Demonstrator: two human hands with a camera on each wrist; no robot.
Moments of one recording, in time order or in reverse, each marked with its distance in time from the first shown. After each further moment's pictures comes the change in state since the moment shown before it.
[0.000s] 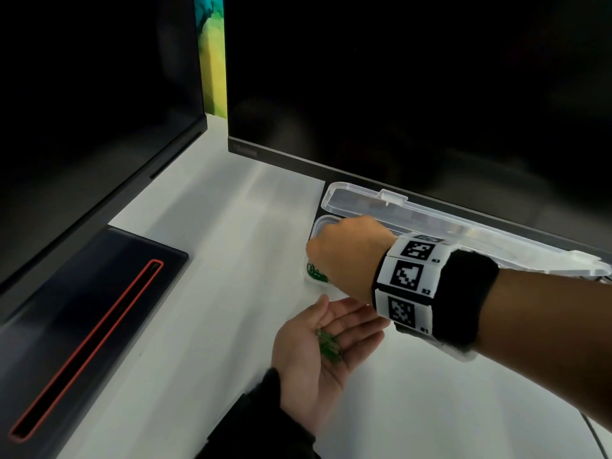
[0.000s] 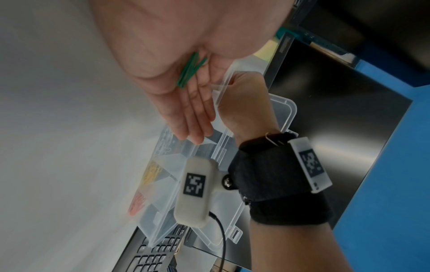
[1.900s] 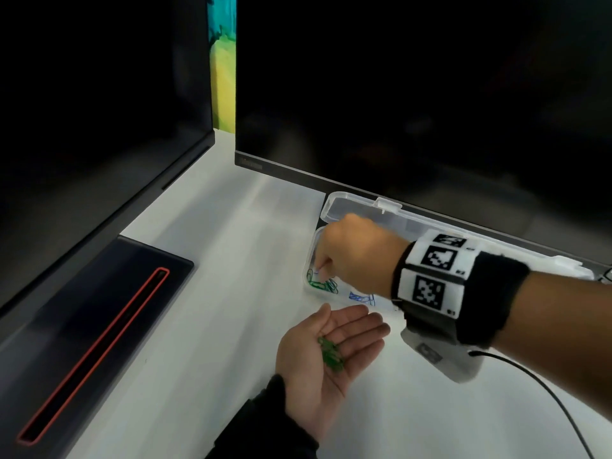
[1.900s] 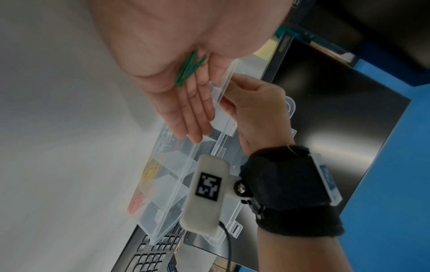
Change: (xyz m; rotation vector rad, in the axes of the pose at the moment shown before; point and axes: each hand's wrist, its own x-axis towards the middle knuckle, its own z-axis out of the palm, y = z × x) left_hand -0.001 0.001 0.000 0.024 0.012 -0.027; right_hand 0.001 0.012 -0.009 0.559 0.010 0.124
